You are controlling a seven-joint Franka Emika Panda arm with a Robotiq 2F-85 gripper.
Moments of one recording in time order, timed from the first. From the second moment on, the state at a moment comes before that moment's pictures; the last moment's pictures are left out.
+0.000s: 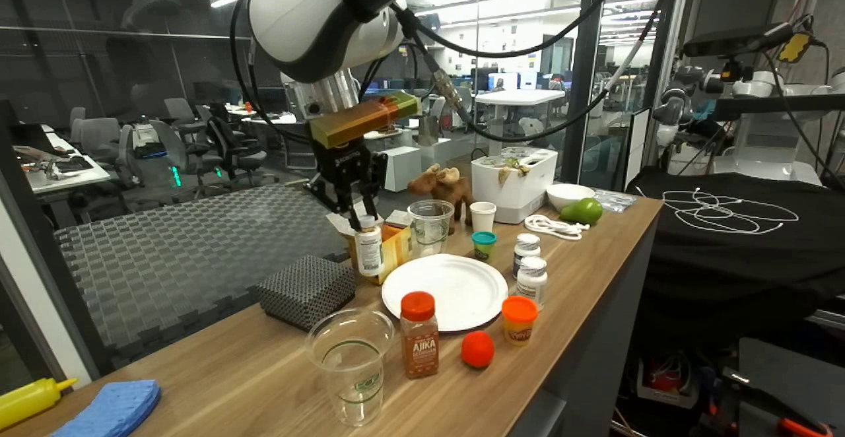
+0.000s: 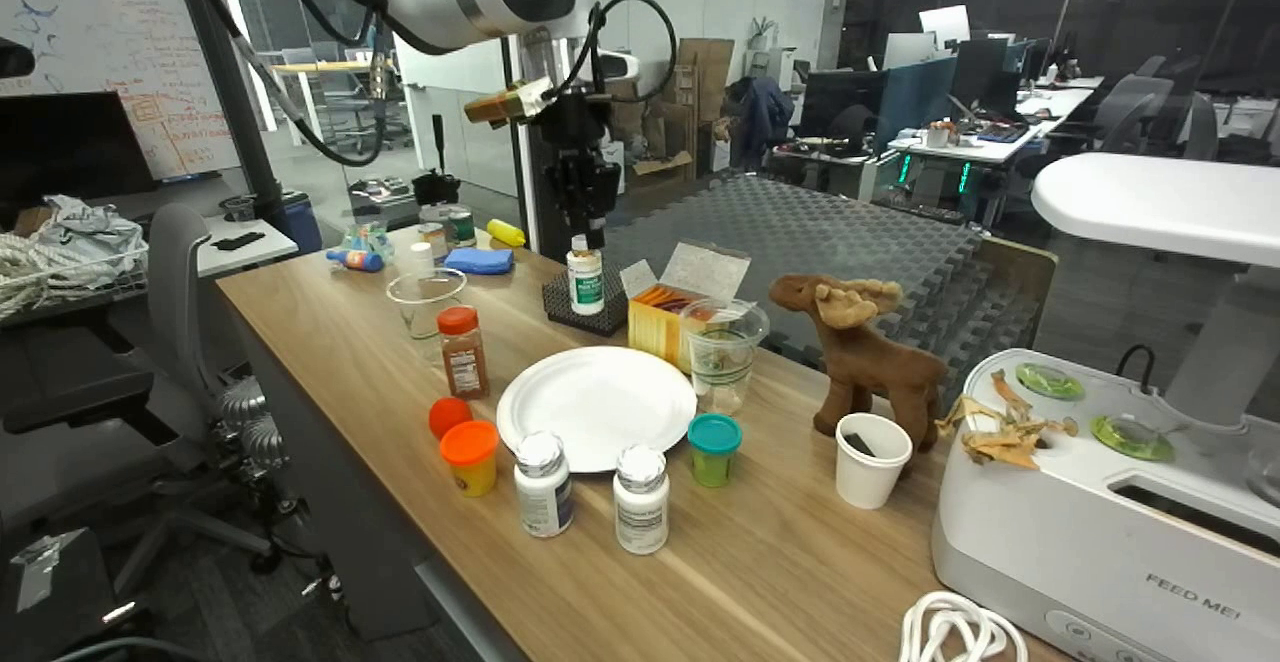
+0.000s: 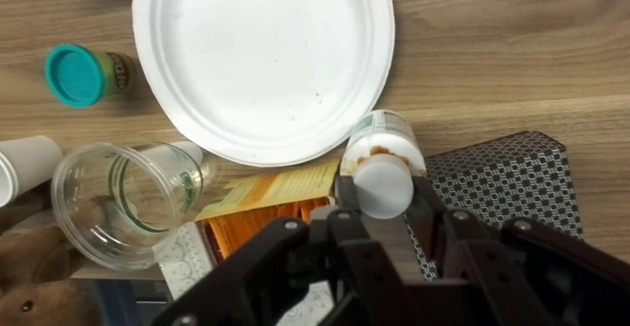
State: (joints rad) arm 0.27 0.68 -0.06 -1.29 -0.17 1.87 0.40
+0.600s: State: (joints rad) arm 0.23 0.68 -0.09 -1.43 -0.19 1.91 0.48
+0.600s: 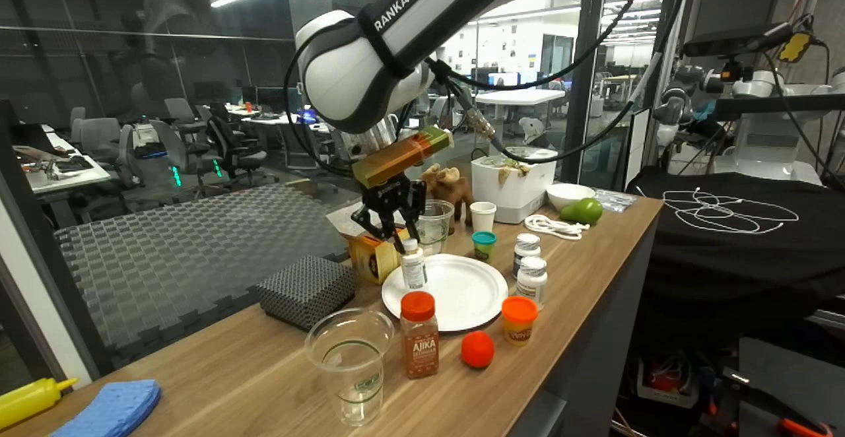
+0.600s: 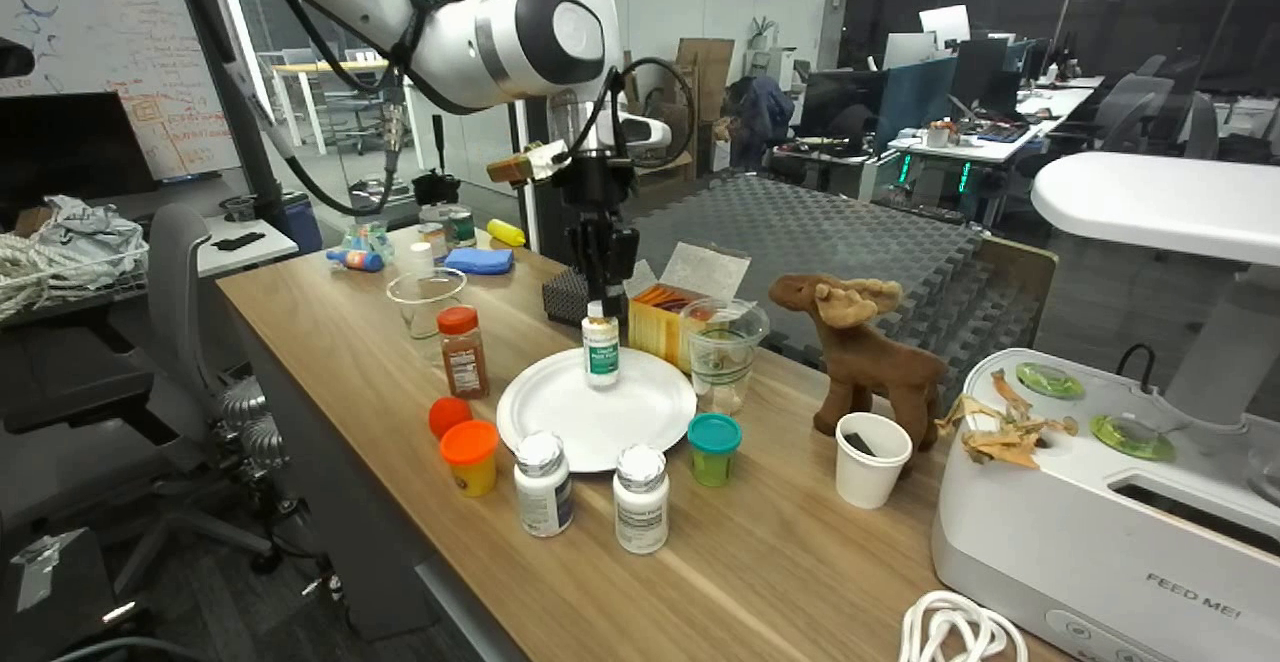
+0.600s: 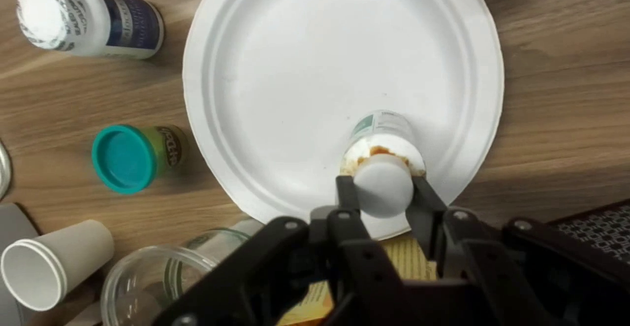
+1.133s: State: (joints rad) arm 0.19 0.66 -0.09 -1.50 -0.19 2.02 0.53
